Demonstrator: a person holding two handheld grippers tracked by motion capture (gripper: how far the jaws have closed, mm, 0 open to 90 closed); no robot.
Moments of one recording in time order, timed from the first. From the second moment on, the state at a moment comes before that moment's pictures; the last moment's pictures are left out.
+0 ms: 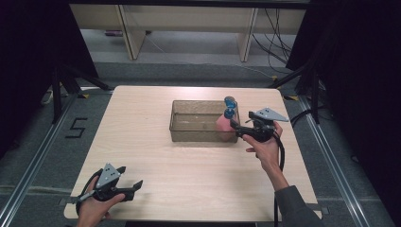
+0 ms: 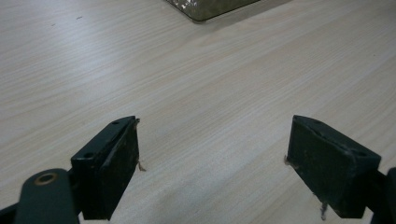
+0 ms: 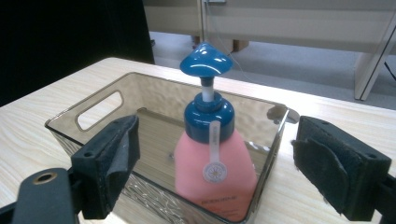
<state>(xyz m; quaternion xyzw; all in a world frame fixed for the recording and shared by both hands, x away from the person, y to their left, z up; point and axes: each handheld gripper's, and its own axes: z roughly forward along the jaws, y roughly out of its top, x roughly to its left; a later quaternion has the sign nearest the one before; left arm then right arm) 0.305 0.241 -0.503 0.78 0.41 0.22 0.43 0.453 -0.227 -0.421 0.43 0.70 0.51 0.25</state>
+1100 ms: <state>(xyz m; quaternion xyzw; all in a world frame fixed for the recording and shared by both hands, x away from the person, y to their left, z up) 0.303 0.242 -0.502 0.77 0.42 0.22 0.43 0.422 -0.231 -0.434 0.42 0.71 0.51 0.23</state>
